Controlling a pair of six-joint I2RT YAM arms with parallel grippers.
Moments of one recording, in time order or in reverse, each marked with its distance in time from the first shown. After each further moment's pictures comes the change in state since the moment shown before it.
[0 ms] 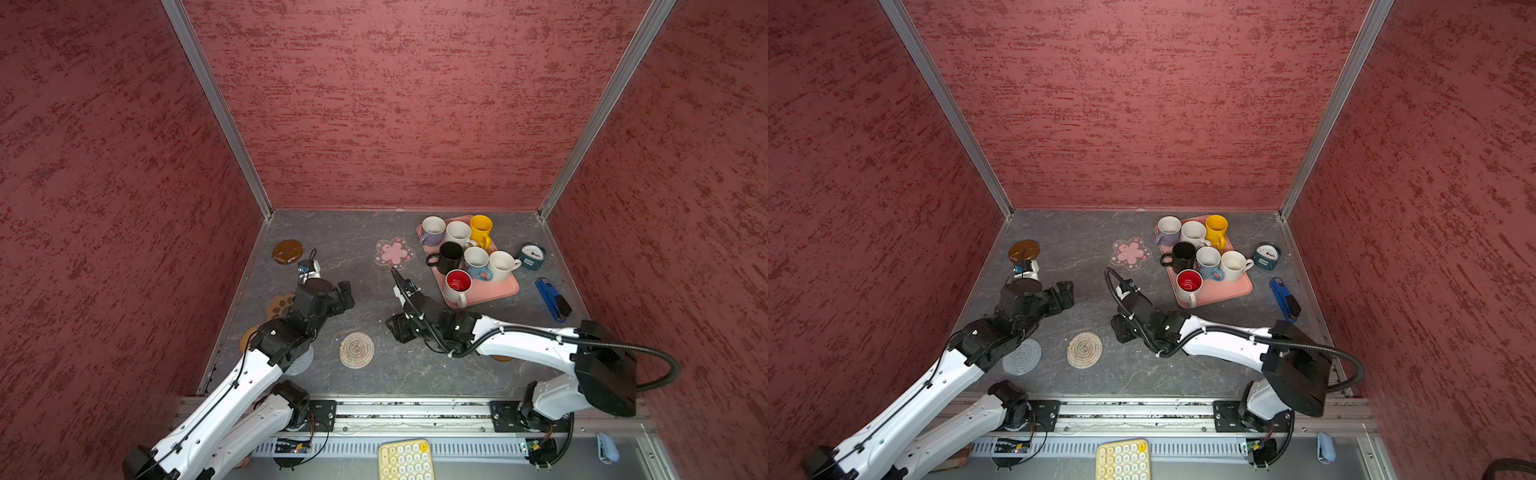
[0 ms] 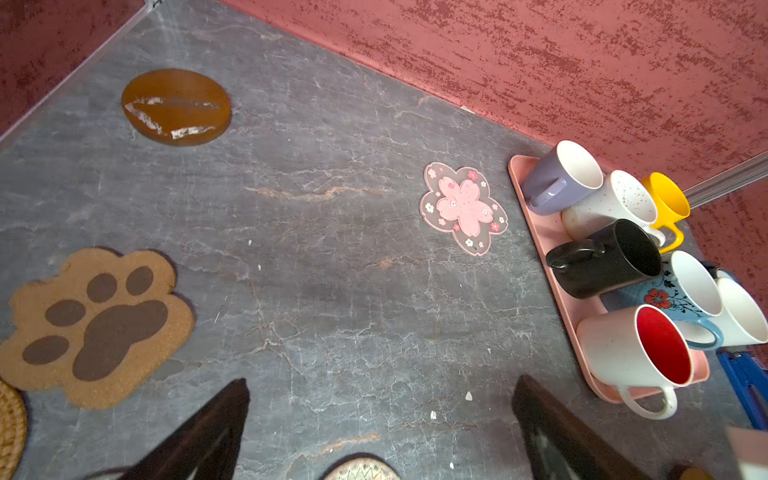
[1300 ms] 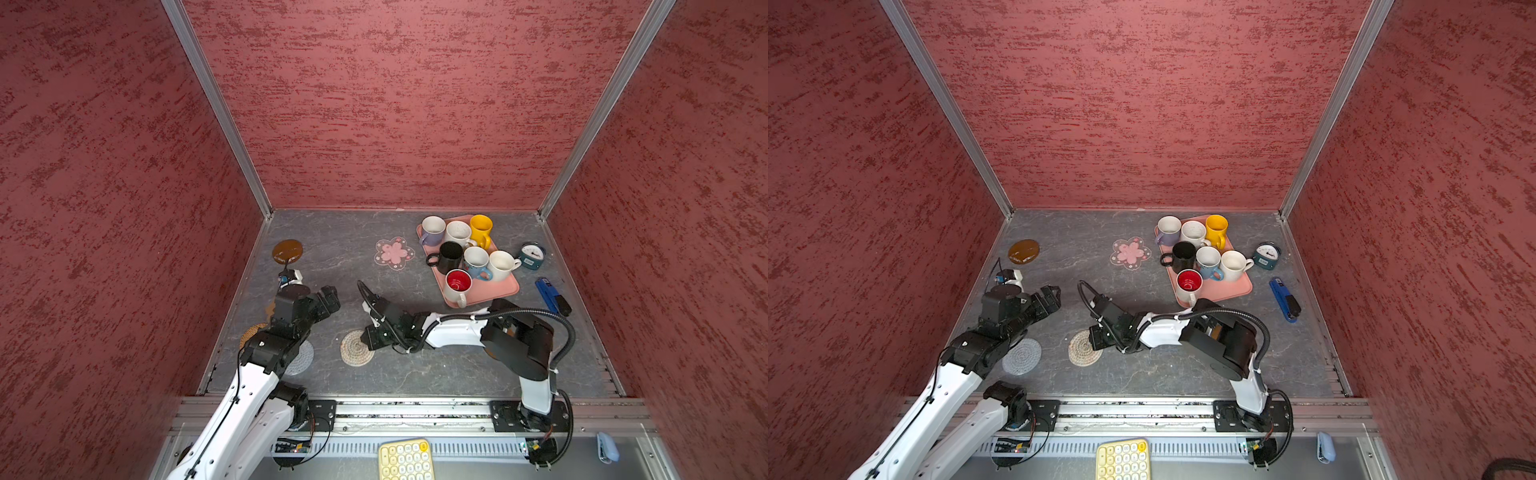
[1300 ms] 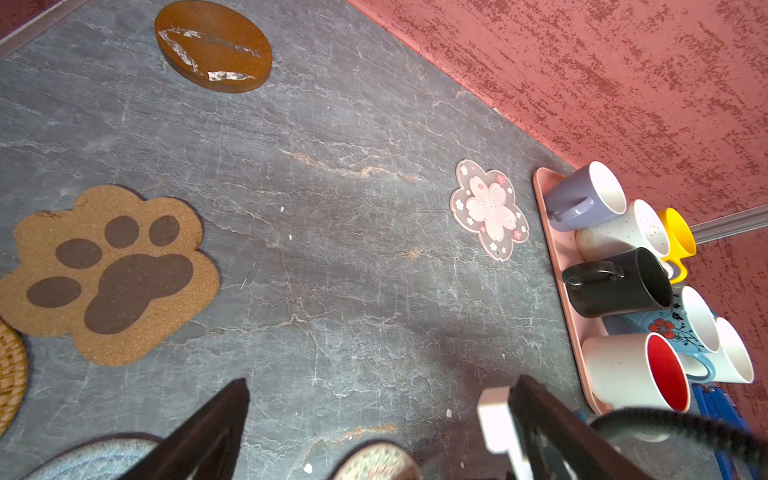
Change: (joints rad) left arm 0.241 -0.055 -0.086 0.023 0.204 -0.005; right arm -0.009 0.427 0.189 0.176 -0.242 0.117
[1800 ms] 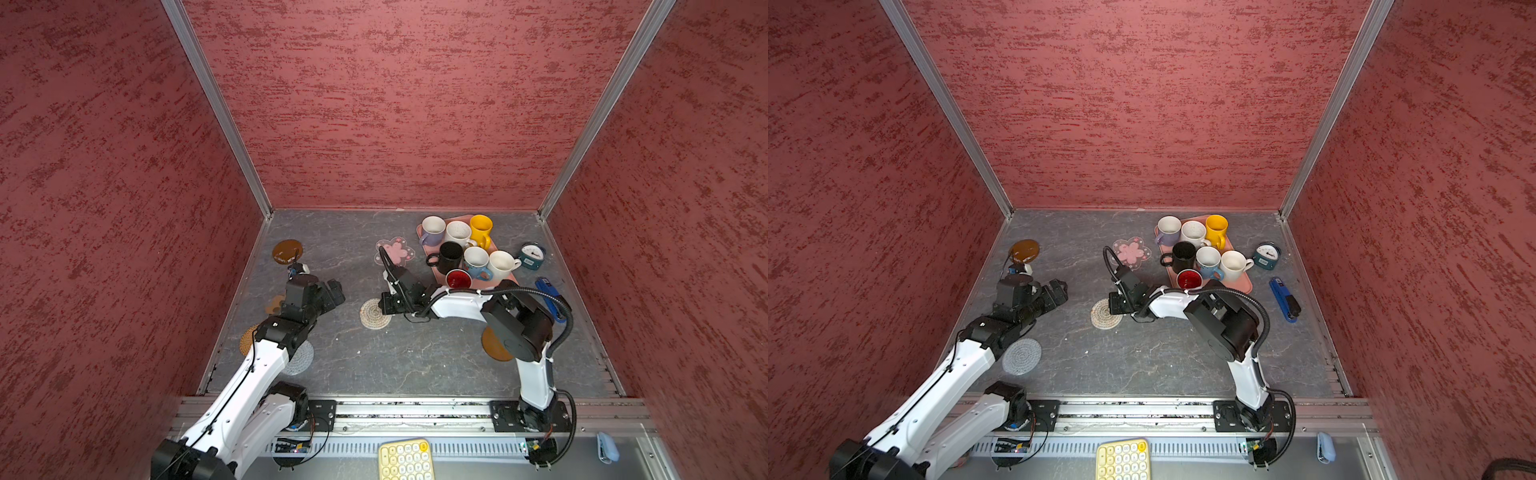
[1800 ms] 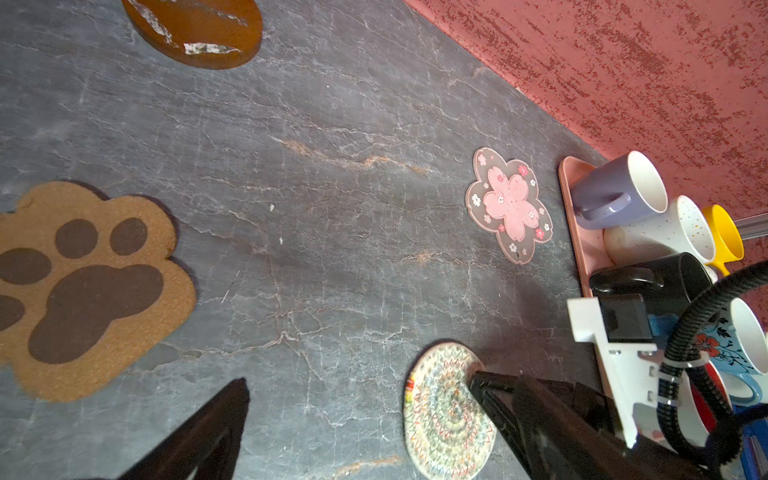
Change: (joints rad) left arm 0.018 0.200 0.000 0.148 0.027 0.003; right arm -0.240 0.062 0.125 -0.098 0.015 -0.092
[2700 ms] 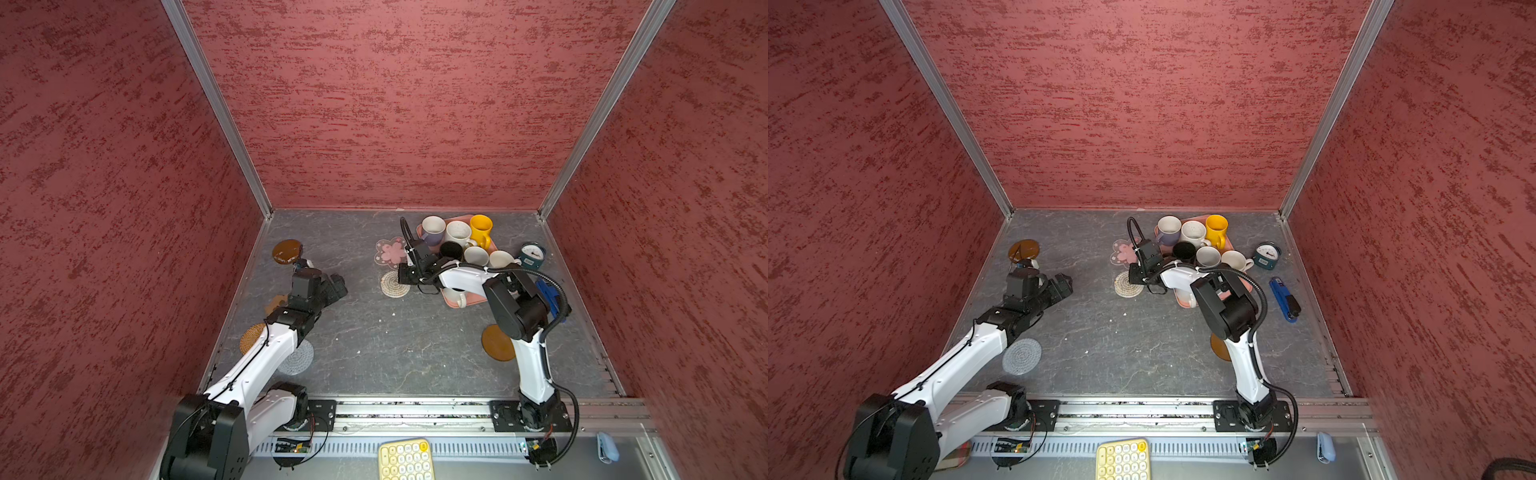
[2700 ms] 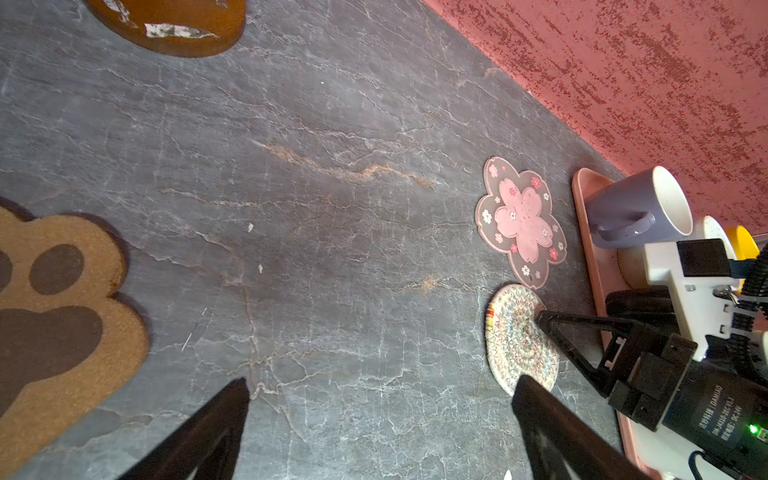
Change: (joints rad) left arm 0.050 0.169 -0.033 0.203 0.046 0.000; right arm -0.201 0.116 0.215 -0.134 0.042 -0.087
